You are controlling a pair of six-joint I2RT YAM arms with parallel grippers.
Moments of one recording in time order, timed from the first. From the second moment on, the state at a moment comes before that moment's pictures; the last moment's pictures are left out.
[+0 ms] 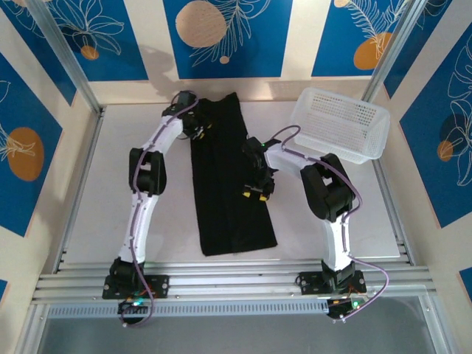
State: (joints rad) left arm -0.25 2.69 2.47 -0.74 0.28 -1.05; right arm 0.56 2.04 1.44 -0.98 -0.19 0.82
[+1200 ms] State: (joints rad) left arm -0.48 1.33 0.67 -0.89 0.47 -0.90; right arm 0.45 1.34 0.77 -0.95 -0.55 0.86
